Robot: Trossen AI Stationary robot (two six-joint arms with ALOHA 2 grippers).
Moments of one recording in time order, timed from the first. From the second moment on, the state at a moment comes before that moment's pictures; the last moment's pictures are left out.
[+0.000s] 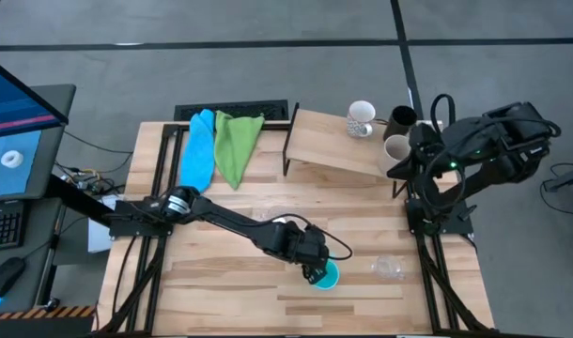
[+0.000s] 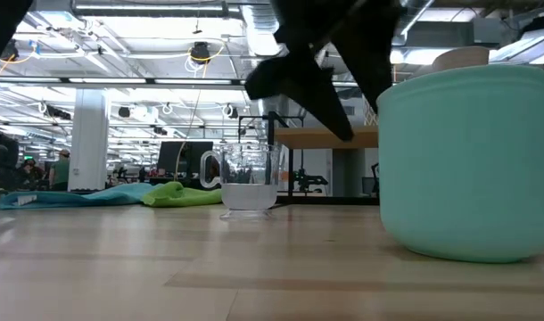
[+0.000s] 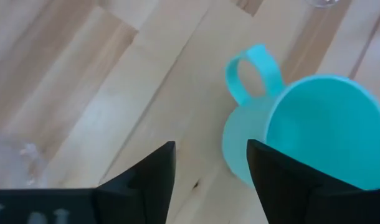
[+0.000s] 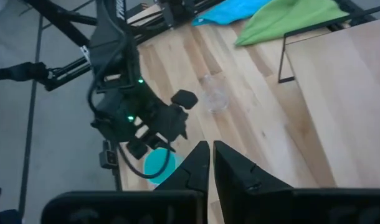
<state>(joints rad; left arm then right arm) -0.31 2.23 1.95 -0.82 -0.21 -0.85 0.28 1.25 2.06 -1.57 0.18 0.58</state>
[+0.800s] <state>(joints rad) -0.35 2.20 1.95 -0.73 -0.19 -0.85 0.35 1.25 2.06 -1.57 0.18 0.66</state>
